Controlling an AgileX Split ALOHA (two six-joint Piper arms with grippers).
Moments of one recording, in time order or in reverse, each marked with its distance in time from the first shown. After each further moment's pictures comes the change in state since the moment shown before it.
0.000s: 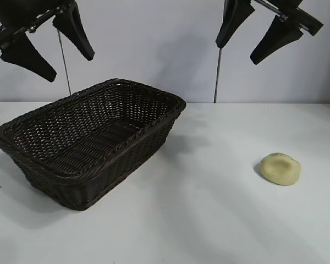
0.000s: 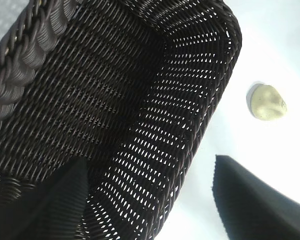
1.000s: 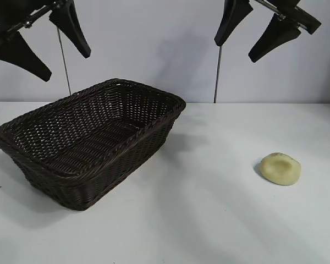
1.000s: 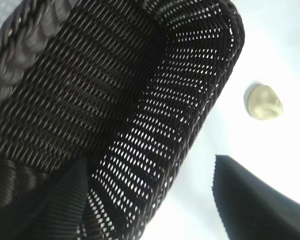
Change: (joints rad) left arm -0.016 -0.152 0.000 0.115 0.137 -0.251; right arm 0.000 0.000 0.000 0.004 -0.012 -0.010
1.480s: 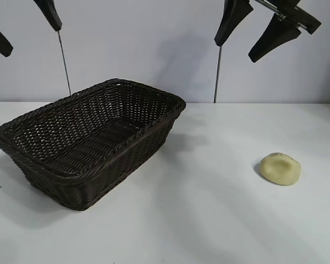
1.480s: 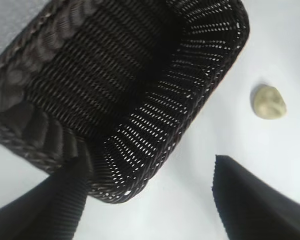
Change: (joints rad) left arm -0.024 -0.130 0.254 0.130 -0.086 -0.289; right arm 0.000 0.000 0.000 0.000 0.008 0.000
